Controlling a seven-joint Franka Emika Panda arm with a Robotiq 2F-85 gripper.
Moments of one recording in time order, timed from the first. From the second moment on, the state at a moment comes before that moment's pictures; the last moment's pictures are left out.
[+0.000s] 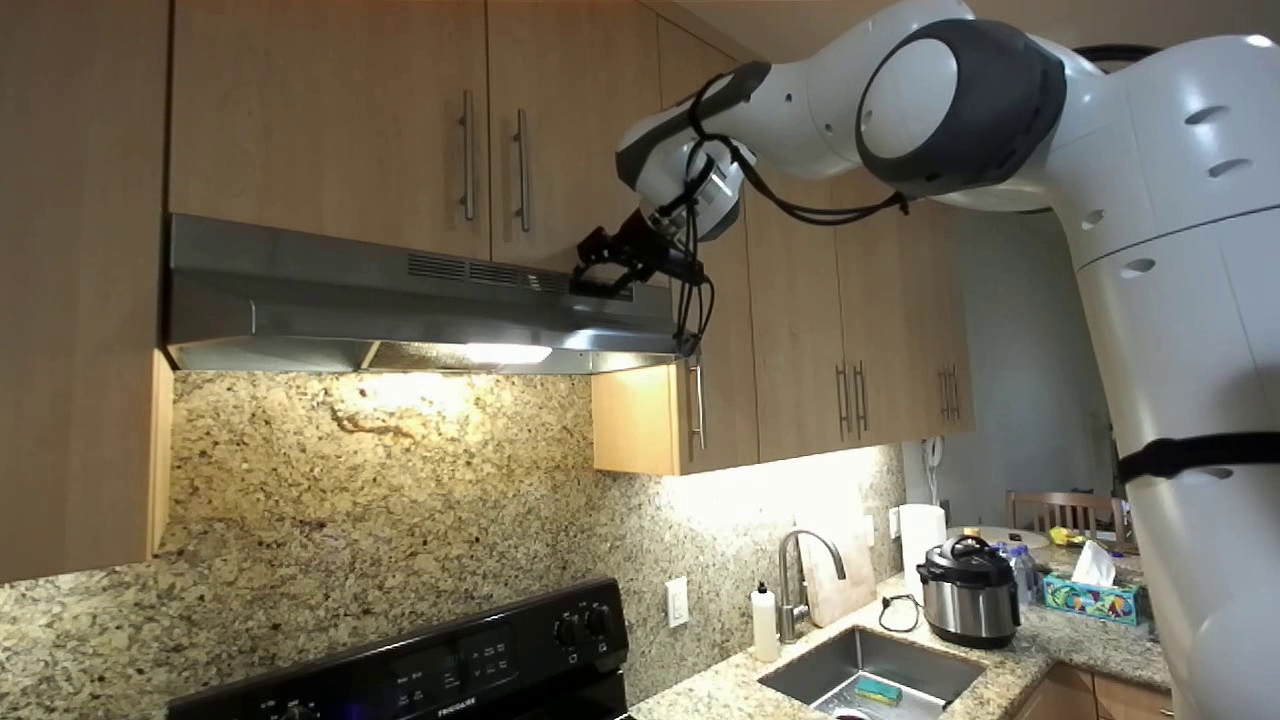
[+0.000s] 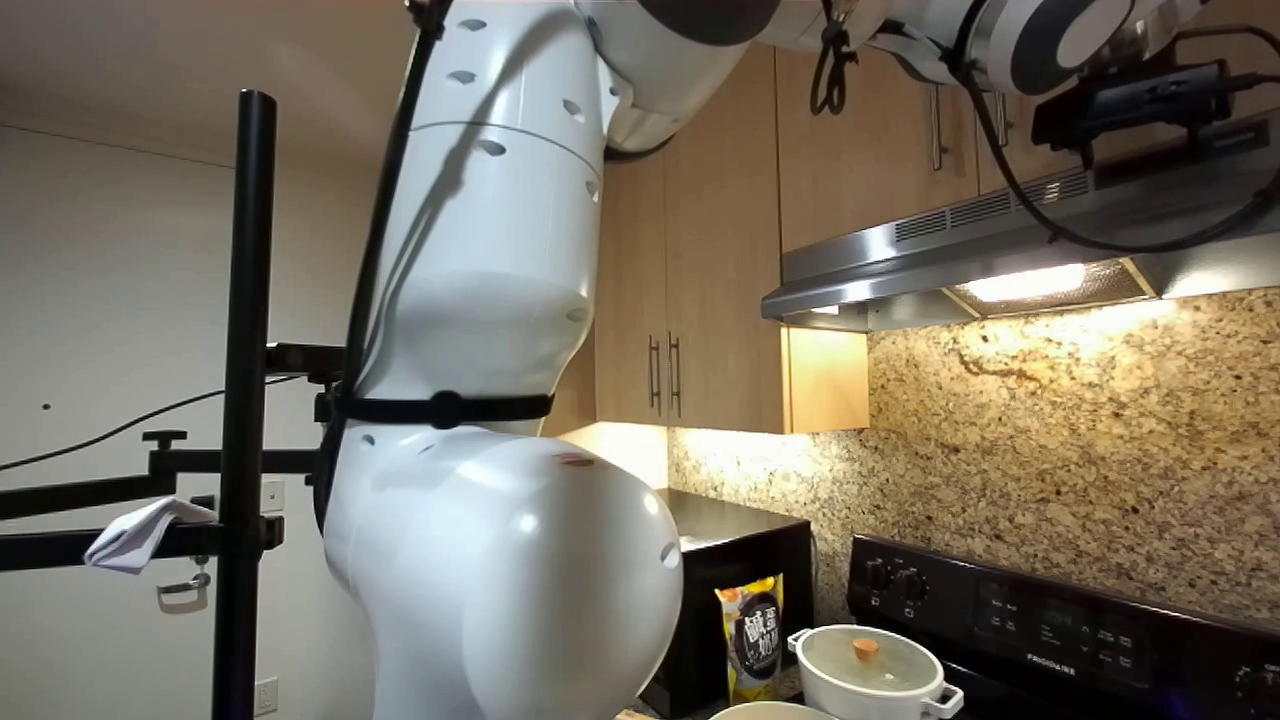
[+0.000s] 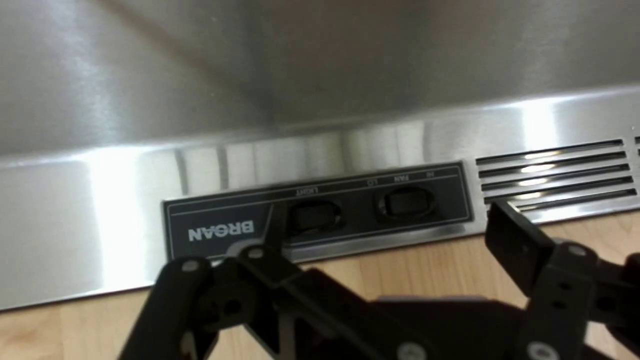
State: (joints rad) arm 0.08 0.09 -0.33 -1.45 0.65 2.55 -0.52
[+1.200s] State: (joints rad) arm 0.09 0.07 -0.33 -1.47 0.64 2.48 -0.51
